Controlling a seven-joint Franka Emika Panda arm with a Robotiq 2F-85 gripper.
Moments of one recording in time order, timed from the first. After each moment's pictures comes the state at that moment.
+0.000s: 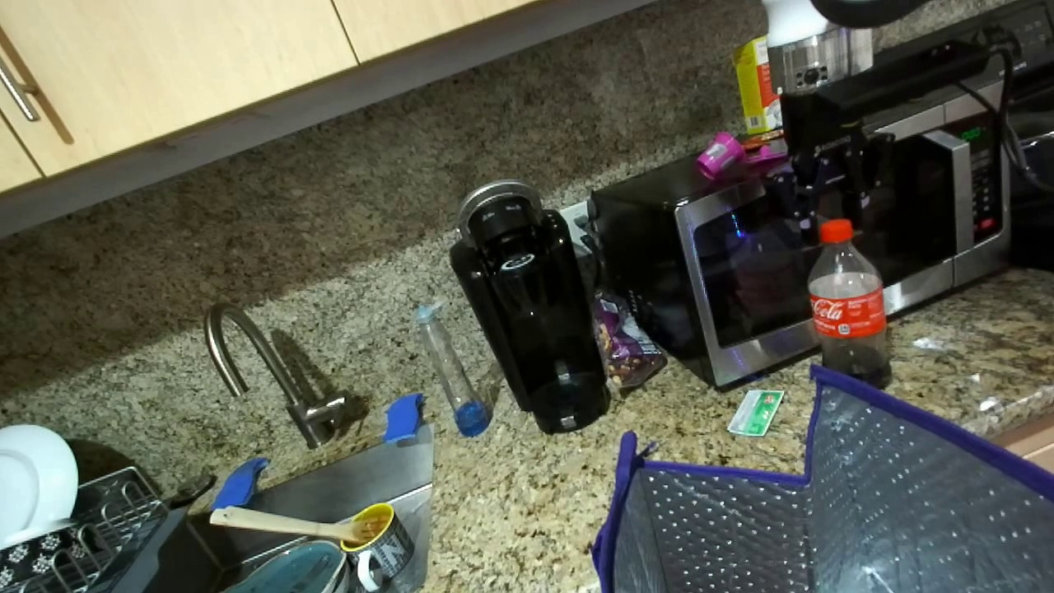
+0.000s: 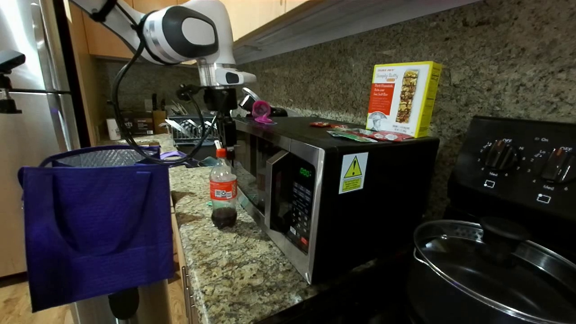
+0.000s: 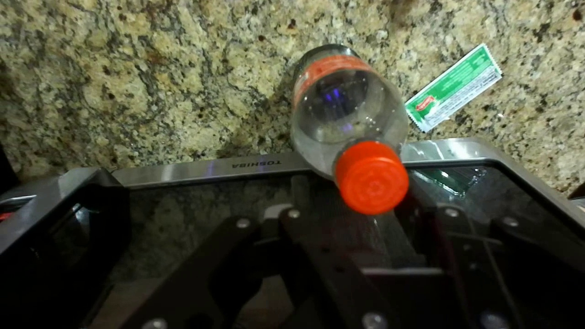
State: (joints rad) arm 0.11 0.27 0.01 -1.77 -0.08 2.14 0.55
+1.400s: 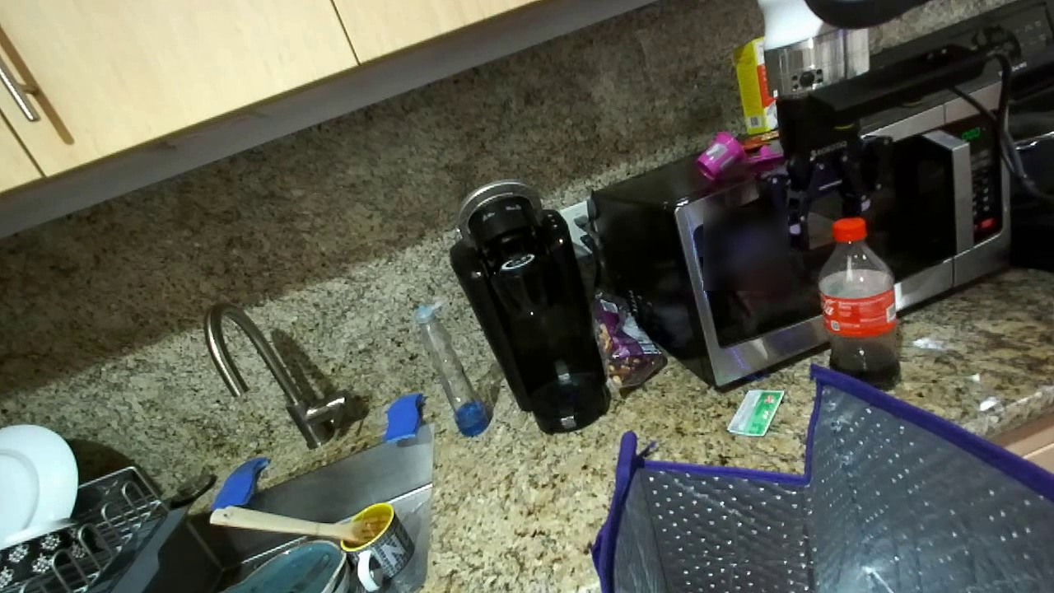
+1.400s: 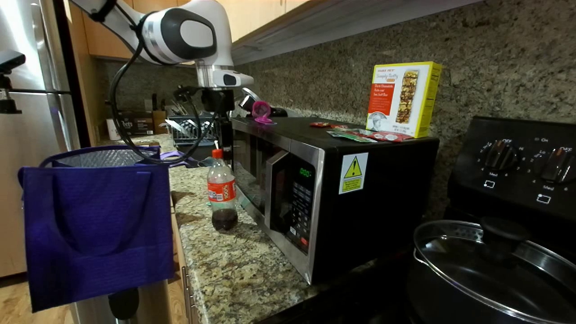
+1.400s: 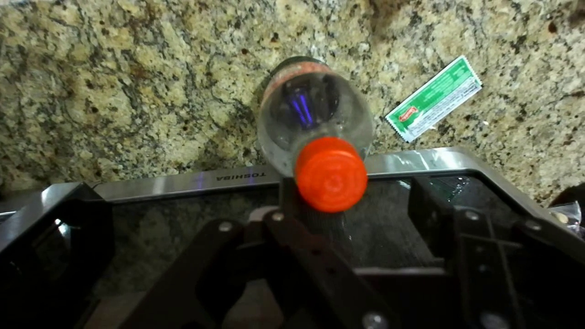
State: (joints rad) arm 0.12 0.27 0.01 -1.77 -0.04 2.14 0.55
